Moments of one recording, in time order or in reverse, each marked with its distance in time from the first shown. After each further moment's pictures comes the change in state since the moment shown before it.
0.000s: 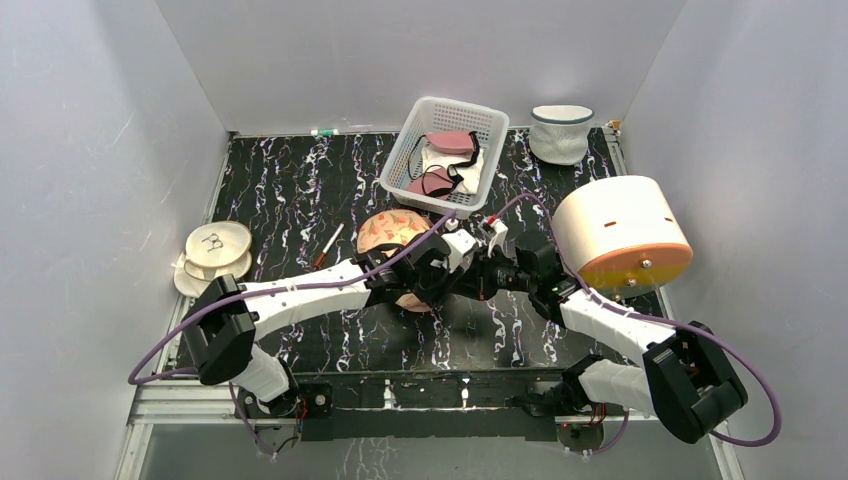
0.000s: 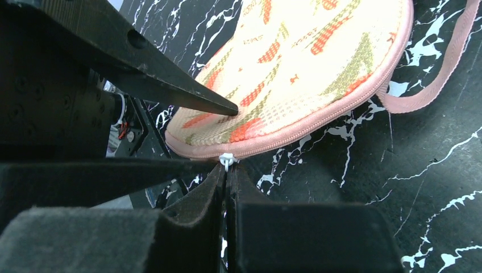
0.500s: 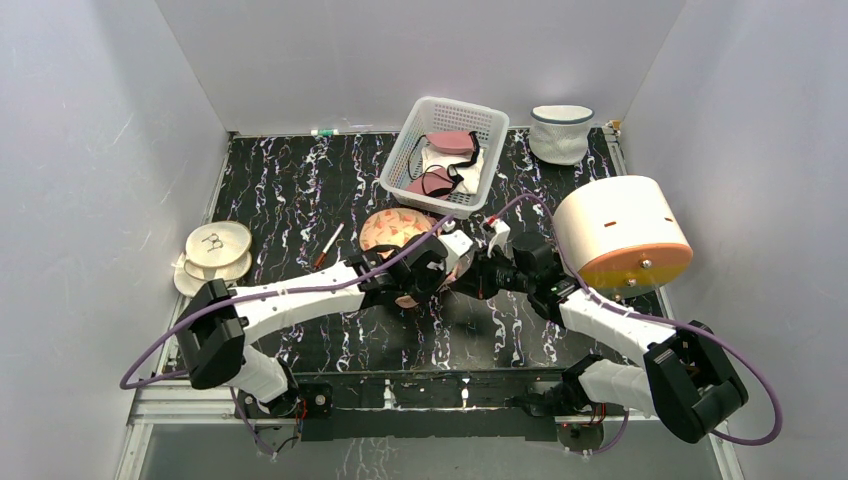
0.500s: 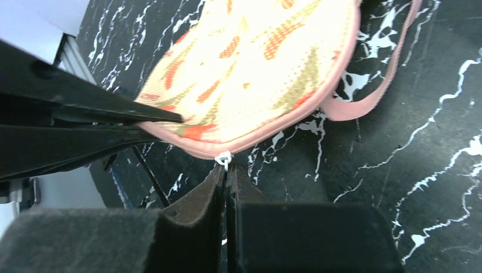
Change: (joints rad) left arm -0.009 -0.029 -0.001 -0.045 -0.074 0.031; right arm 0.009 0.000 0.003 -0.038 0.097 -0.019
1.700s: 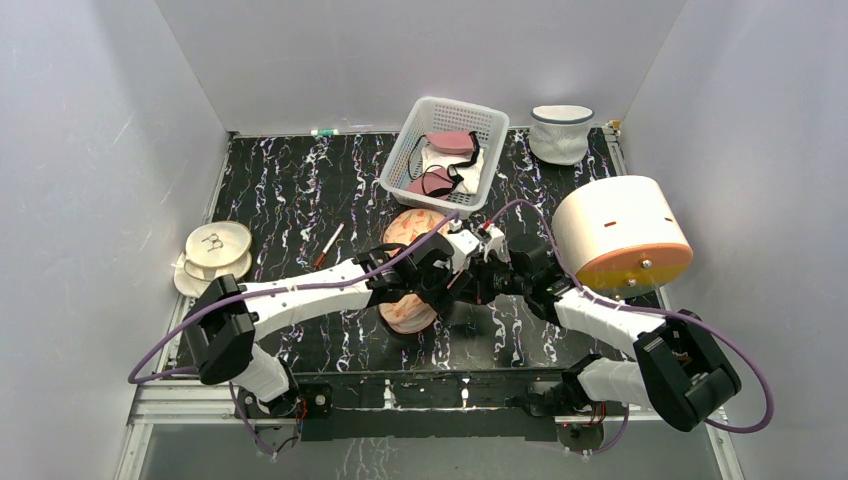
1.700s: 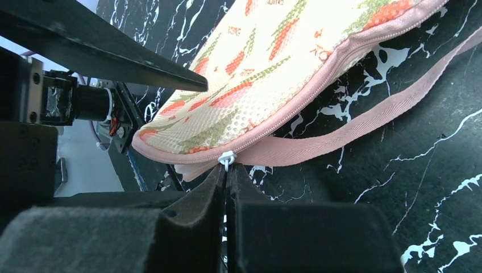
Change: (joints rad) left arm -0.008 0.031 0.025 0.026 0.063 -0.031; right arm 0.006 0.066 -0.012 0.025 -0.063 0.039
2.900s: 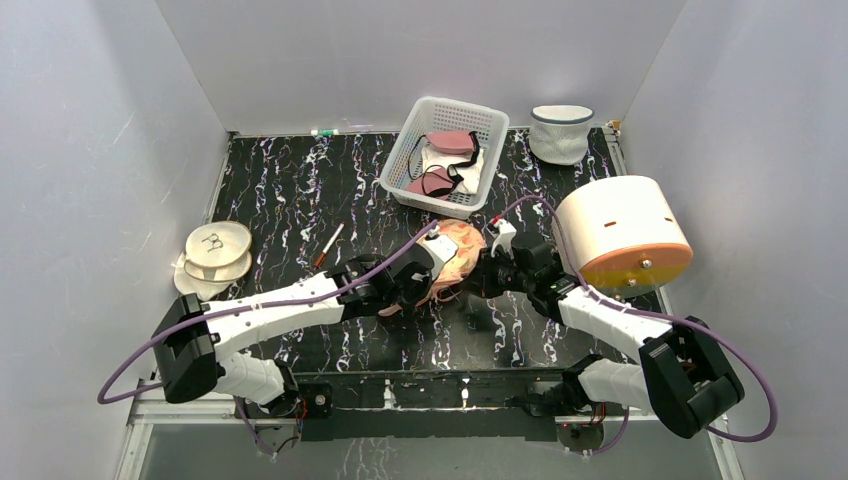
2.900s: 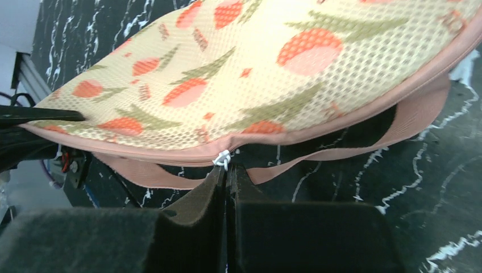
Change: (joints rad) left arm -0.018 -0.167 -0.103 -0.076 -0.153 0.008; right arm -0.018 -0.039 0.020 -0.095 0.183 -0.038
